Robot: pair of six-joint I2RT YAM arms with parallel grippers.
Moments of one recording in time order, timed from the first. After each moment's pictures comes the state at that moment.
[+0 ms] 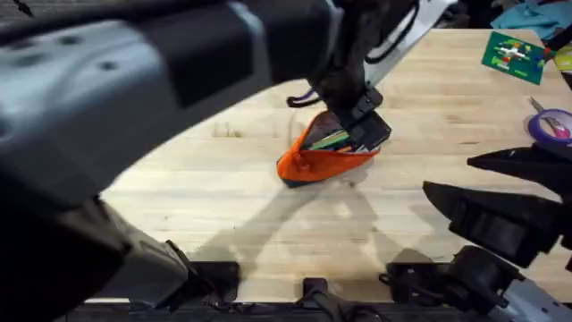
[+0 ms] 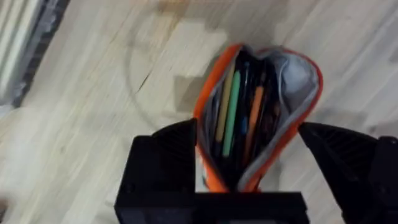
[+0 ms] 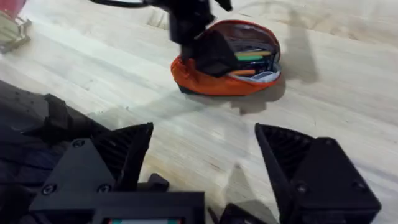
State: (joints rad) left arm -0.79 1.73 1.54 -0.94 0.04 0.17; right arm 0.68 0.50 1.12 -1.24 0.01 0.39
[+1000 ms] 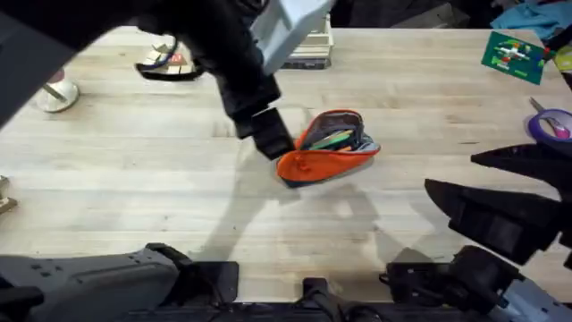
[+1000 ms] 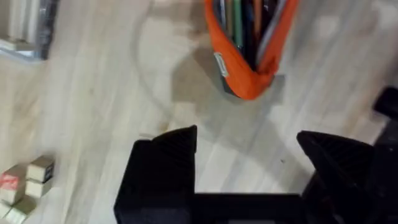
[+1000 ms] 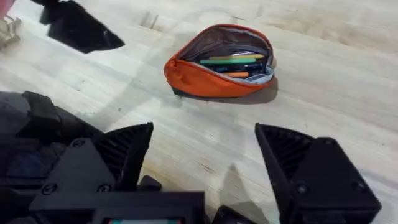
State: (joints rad) left arm -0.47 1.46 1.55 -1.39 0.22 0.73; right arm 0.68 0.50 1.12 -1.24 0.03 0.37
